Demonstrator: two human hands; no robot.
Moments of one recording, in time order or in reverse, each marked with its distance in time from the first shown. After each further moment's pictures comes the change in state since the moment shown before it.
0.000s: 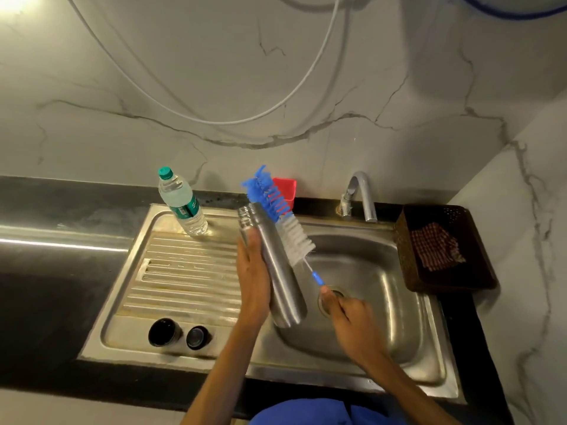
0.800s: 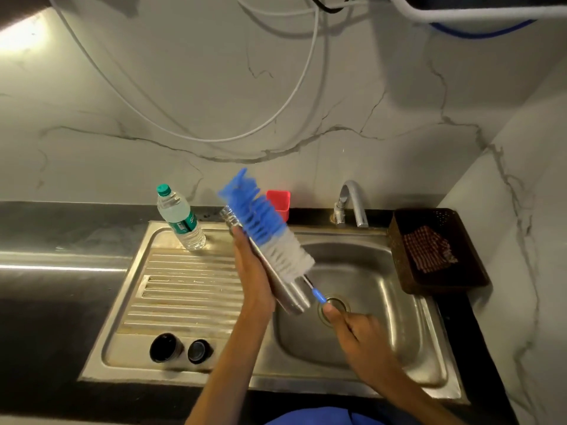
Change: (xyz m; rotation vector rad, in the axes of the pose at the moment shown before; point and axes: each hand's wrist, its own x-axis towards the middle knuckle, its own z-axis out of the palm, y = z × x) left_hand 0.001 0.020 0.016 -0.250 -0.031 -0.068; right_hand -0.031 -0.009 -0.024 -0.040 0.016 -0.099
